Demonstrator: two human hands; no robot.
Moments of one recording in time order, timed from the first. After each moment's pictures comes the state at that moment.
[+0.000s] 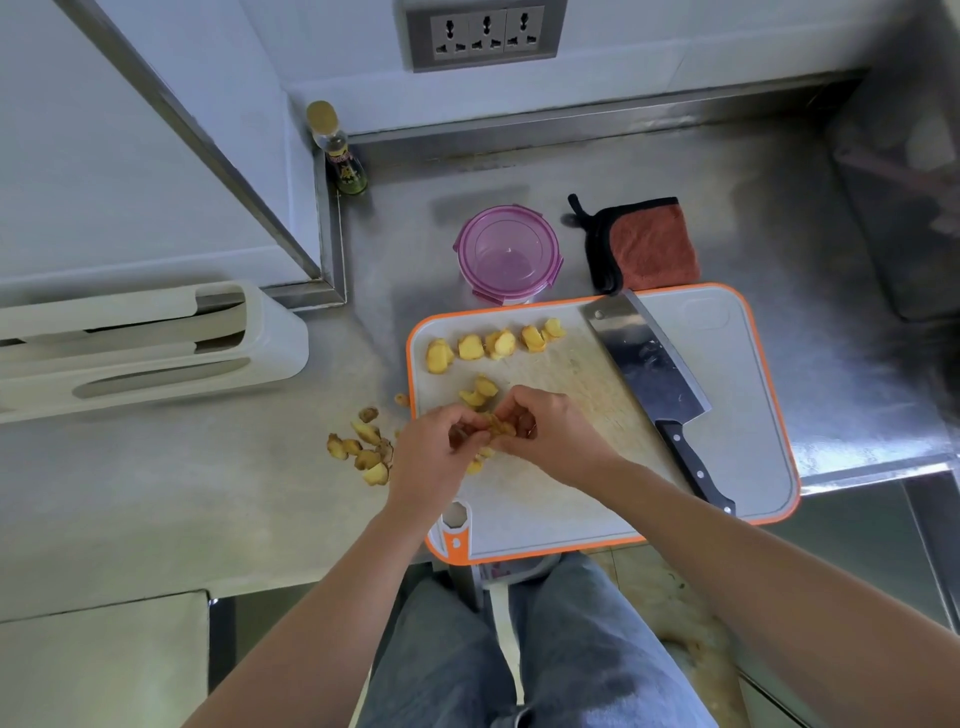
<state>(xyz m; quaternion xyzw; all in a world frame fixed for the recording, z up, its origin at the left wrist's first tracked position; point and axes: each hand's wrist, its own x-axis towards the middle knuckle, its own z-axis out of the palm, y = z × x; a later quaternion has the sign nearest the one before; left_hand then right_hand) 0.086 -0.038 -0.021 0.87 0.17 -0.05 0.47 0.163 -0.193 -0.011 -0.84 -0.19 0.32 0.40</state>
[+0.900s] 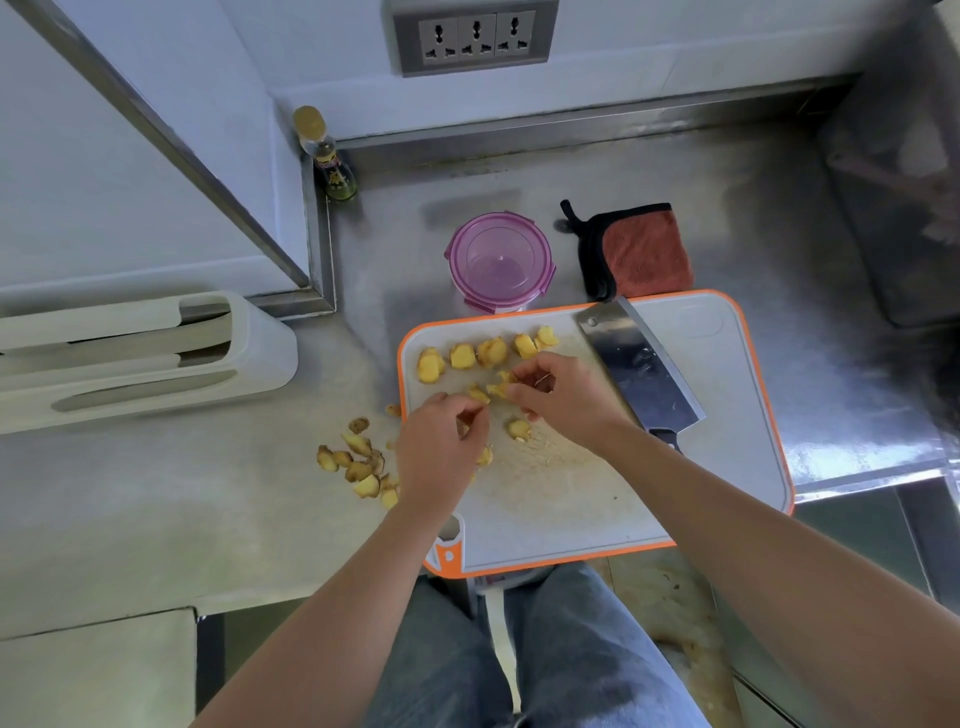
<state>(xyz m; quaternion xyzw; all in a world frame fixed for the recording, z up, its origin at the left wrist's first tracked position) 0.111 -0.052 -0.014 0.90 0.20 -0.02 0.38 0.206 -0.194 -0.001 -0.84 -0.05 0.31 0.44</state>
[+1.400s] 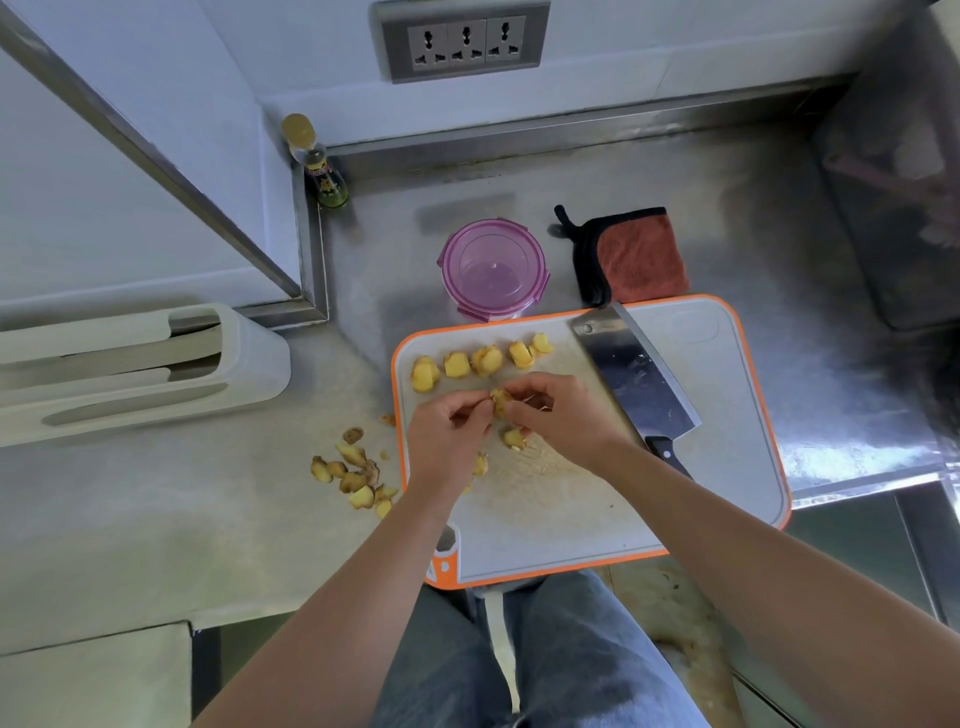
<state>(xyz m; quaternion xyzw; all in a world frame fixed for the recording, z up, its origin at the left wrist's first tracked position) 0.130 -0.062 -0.012 0.73 0.31 -0.03 0.61 0.199 -0.198 -0.003 -0.80 -0.06 0.34 0.48</state>
